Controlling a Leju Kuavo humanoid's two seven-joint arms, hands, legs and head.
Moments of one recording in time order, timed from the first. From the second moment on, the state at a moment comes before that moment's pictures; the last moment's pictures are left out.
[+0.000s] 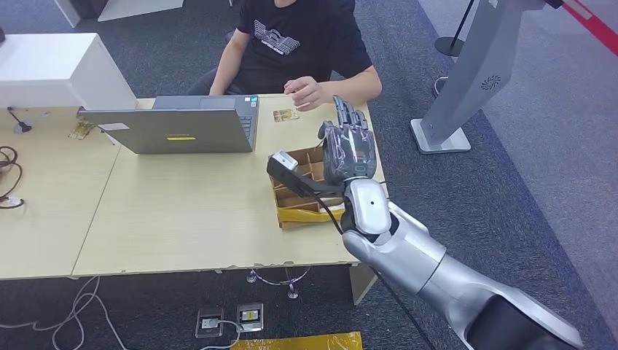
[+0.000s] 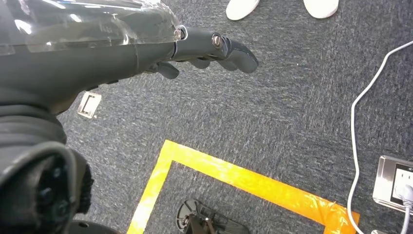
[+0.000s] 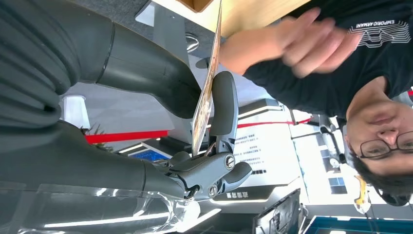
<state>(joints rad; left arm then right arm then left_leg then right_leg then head) -0.09 -0.24 0.18 -0.24 -0.31 0.66 -0.21 -0.81 -0.08 1.03 -1.12 0.91 -0.38 0.70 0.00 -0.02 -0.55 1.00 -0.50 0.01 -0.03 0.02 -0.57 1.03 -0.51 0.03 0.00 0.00</state>
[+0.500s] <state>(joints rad) -0.09 -0.25 0.21 -0.24 -0.33 0.66 -0.23 -0.79 -0.10 0.99 -1.13 0.94 -0.35 0.70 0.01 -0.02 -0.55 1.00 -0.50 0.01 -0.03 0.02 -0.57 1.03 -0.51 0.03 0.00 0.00</state>
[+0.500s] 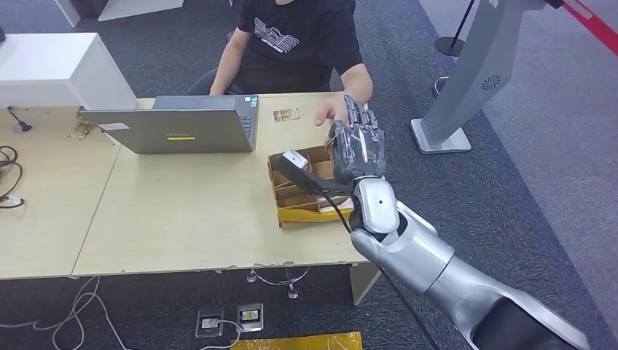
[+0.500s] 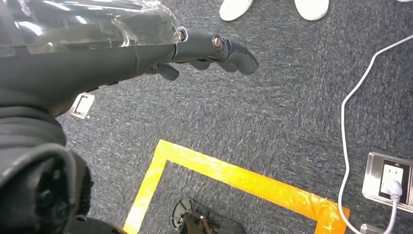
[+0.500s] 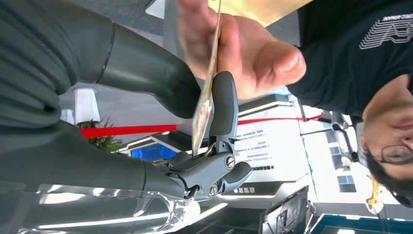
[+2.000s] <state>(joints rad) -0.08 -0.28 0.55 -0.26 -0.53 0.66 -0.33 -0.61 -0.25 0.56 -1.26 1.30 -0.10 0.70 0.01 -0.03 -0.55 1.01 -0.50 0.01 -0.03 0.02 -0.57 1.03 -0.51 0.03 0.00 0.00</state>
